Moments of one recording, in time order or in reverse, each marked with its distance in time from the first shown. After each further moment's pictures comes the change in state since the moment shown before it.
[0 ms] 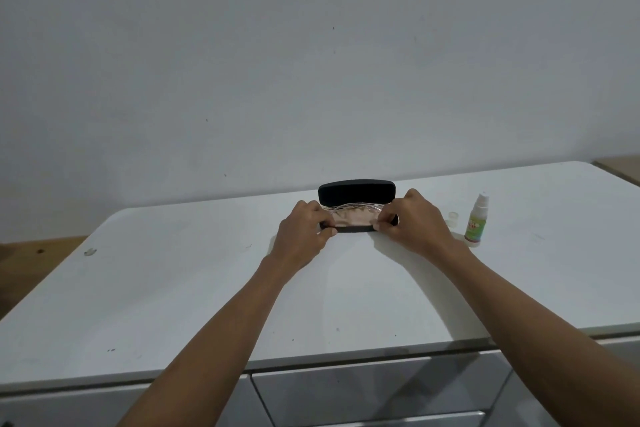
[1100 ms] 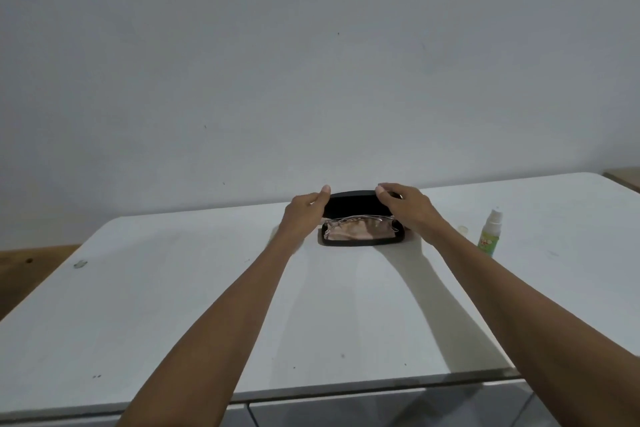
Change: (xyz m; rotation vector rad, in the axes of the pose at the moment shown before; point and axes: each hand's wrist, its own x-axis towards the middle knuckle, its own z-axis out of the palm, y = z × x) left_hand 0.057 -0.007 -0.007 -0.634 -0.077 -0.518; right_hand 0.053 -0.006 -0.007 0.595 -0.138 0.414
